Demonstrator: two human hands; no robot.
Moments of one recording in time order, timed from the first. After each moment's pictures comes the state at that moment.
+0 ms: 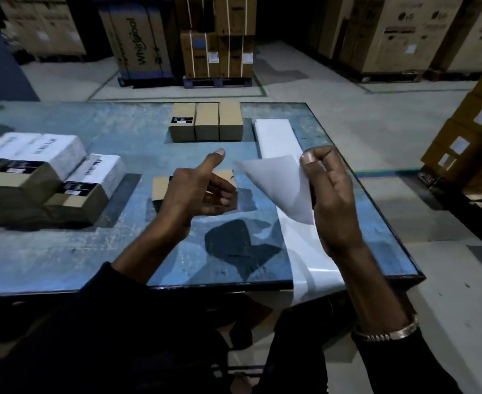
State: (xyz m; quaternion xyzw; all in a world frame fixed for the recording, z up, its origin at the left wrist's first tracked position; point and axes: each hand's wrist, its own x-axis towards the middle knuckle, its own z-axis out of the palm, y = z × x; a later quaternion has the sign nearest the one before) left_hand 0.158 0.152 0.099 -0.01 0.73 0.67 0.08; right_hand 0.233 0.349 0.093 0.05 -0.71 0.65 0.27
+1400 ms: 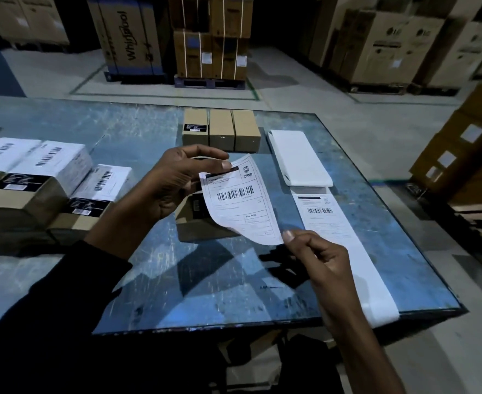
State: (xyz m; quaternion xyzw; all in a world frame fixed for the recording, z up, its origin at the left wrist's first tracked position) left_hand 0.059 0.077 0.111 0.11 0.65 0.74 0.16; right_hand 0.231 0.291 0.031 -0.08 -0.69 0.70 0.17
